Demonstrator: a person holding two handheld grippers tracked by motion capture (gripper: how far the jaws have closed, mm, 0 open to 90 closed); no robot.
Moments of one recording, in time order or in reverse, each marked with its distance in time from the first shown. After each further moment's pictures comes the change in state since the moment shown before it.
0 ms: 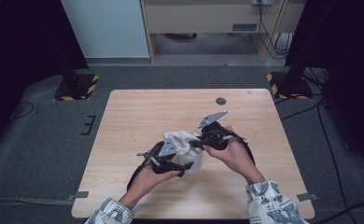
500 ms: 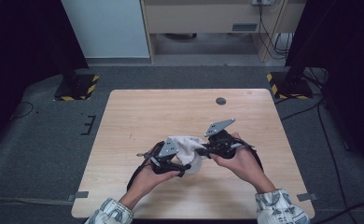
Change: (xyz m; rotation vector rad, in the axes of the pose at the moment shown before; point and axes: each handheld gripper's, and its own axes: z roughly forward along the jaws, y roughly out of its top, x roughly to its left) left arm -0.001 0.000 0.000 0.003 -0.001 0.006; right arm 0.011 -0.022 -0.022 0.006 0.019 -0.013
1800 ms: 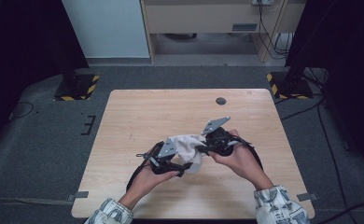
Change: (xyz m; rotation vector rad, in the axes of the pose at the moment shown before) left arm 0.000 -0.001 -0.001 -0.002 0.013 -0.001; right arm -0.004 0.008 0.005 0.050 -0.071 -0.044
